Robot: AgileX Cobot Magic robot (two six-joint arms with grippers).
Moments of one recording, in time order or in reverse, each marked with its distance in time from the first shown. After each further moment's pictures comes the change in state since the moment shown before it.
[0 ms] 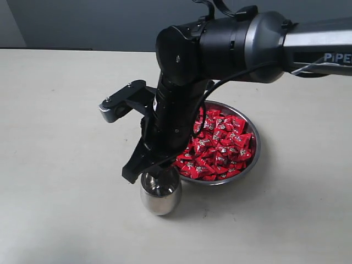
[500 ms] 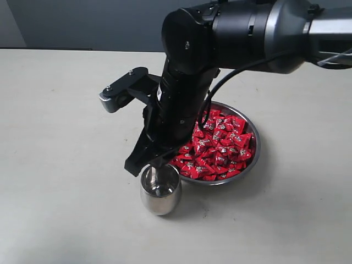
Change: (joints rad) left arm 0.000 0.000 0.000 0.000 0.000 0.000; right arm 0.000 -0.053 0.000 -0.030 0.011 -0.002
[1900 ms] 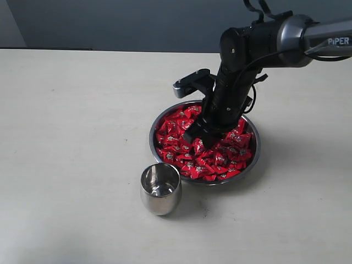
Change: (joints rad) left arm 0.000 0.000 0.000 0.000 0.000 0.000; right arm -0.314 0.173 0.026 -0.036 -0.104 -0.042
